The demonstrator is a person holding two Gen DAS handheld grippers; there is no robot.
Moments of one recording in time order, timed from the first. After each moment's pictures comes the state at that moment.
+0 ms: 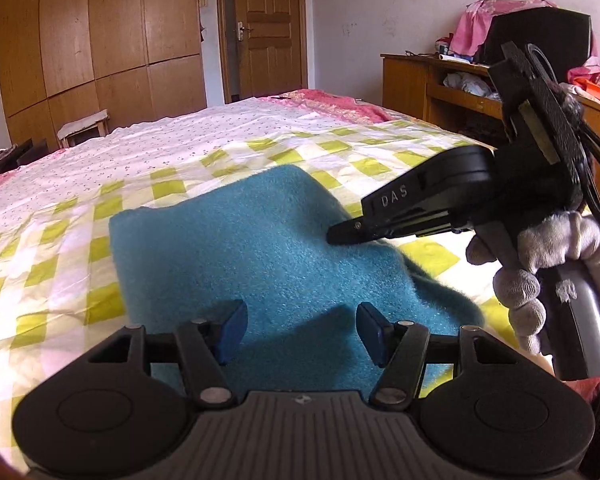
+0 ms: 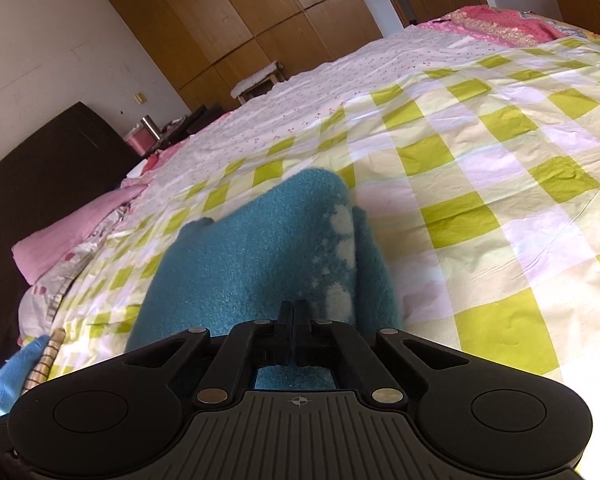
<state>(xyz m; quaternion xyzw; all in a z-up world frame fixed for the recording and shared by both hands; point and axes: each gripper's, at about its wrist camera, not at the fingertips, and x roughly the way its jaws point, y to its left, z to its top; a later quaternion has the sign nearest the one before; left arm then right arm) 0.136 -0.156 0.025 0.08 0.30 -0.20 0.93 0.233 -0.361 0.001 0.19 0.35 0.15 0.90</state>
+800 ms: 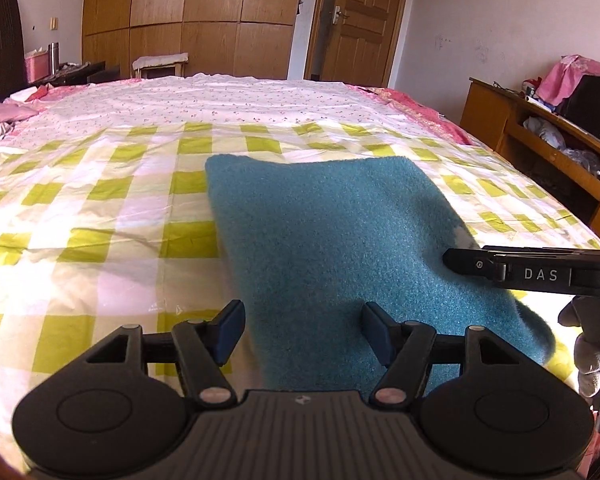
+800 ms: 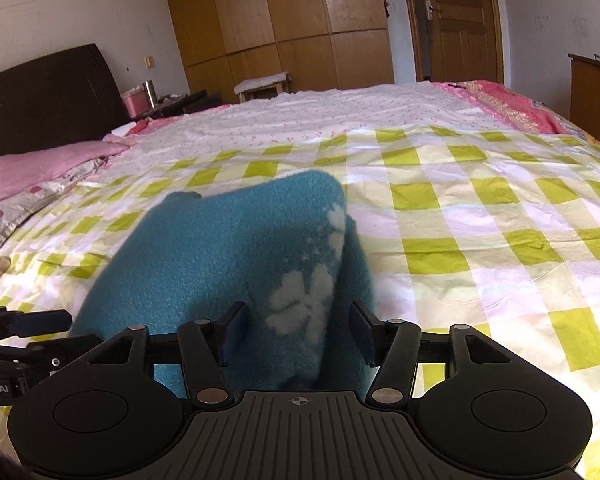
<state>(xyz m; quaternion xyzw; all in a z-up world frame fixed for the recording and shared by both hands) 0.156 -0.084 0.008 -0.04 0.34 -0.12 0.93 0.206 -0.336 0.006 0.05 0.32 0.13 0.94</state>
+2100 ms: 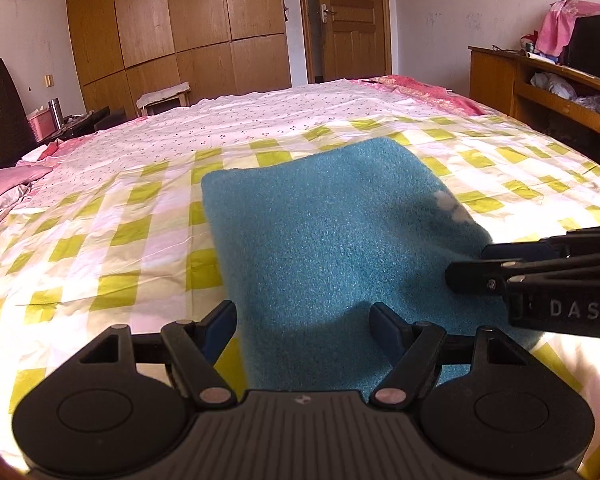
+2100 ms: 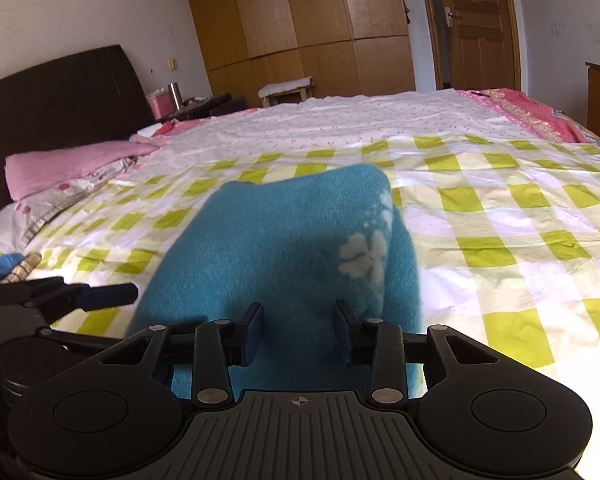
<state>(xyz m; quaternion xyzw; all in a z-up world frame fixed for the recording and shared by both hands) 0.155 -0.103 0.014 0.07 0.32 -0.09 0.94 0.174 -0.284 0.016 0.04 0.32 0.14 0.94</state>
